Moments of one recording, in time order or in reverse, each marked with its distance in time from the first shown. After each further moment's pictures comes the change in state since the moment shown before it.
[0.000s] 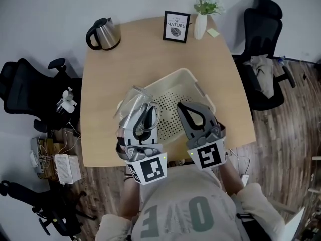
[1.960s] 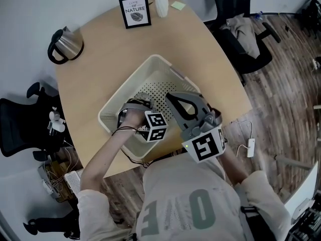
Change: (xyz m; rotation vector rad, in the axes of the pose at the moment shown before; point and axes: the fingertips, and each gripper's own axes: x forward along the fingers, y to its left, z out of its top) left arm 0.007 -0.198 -0.257 1.081 0.736 -1.332; right arm -0.011 -0.027 -0.044 0.064 0.123 -0.121
